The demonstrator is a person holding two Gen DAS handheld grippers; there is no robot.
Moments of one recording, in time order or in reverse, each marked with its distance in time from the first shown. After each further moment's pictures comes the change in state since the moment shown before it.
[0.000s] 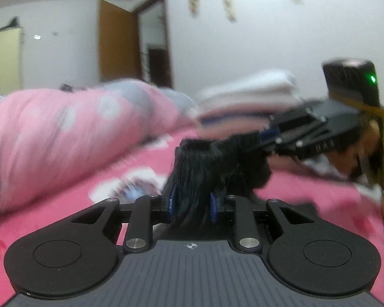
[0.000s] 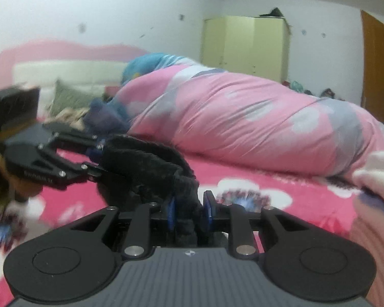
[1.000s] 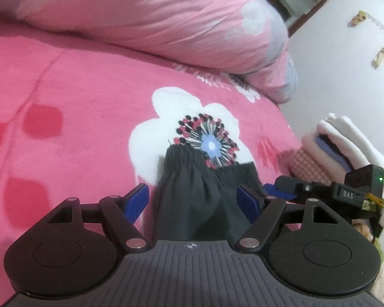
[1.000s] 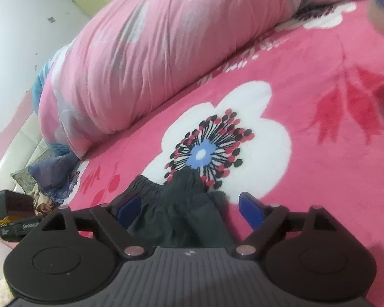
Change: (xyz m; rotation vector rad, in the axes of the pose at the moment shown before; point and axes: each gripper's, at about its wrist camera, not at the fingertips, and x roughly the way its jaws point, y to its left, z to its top) left arm 0.151 0.202 -0.028 -0.898 0.283 0.061; right arm 0.209 -0.181 -0.026 0.832 0.307 0.109
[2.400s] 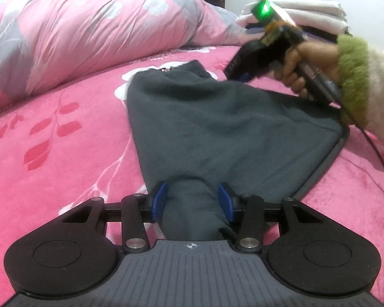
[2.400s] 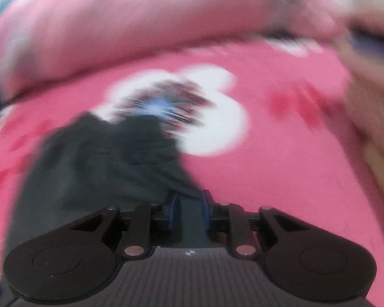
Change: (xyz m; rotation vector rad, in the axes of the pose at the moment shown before) left arm -0.113 -0.071 -0.218 0.613 -0.084 0.219; right arm 0.002 0.047 -0.057 -0.162 -0.019 -0.520
